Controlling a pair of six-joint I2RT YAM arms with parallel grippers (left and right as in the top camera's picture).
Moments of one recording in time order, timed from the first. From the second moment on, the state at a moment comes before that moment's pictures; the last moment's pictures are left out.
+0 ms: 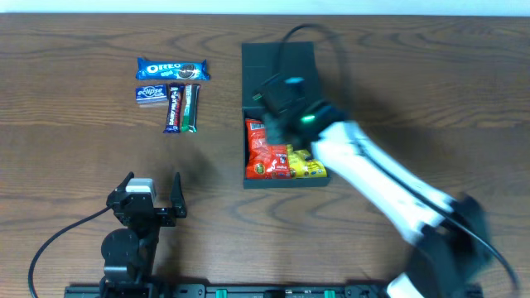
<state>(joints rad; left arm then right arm) -0.04 0.01 0.09 -0.29 0.01 -0.04 0.63 1.72 1.45 -0.86 0.20 0.58</state>
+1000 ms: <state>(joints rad) -0.04 0.01 0.09 -0.29 0.01 -0.04 0.35 1.87 1.36 -0.90 0.02 0.34</state>
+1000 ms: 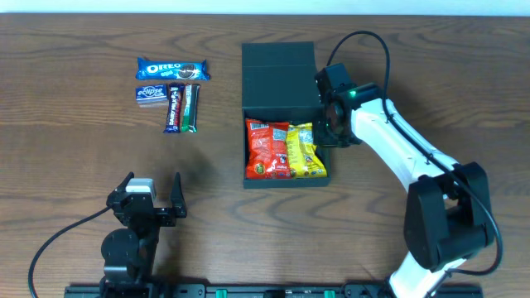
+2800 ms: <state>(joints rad) -0.04 0.01 0.09 -0.29 0.07 -0.18 0.35 1.50 1.80 -1.05 -0.02 0.07</state>
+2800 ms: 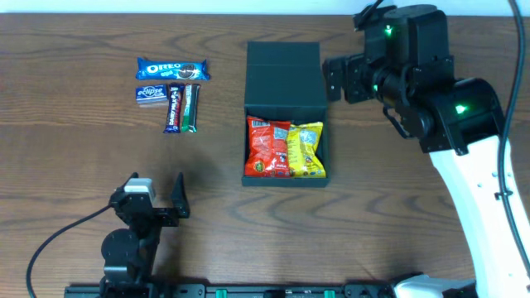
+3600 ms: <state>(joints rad) -0.04 0.30 0.42 -0.32 0.19 -0.41 0.35 1.50 1.80 -1.20 -0.29 -0.17</state>
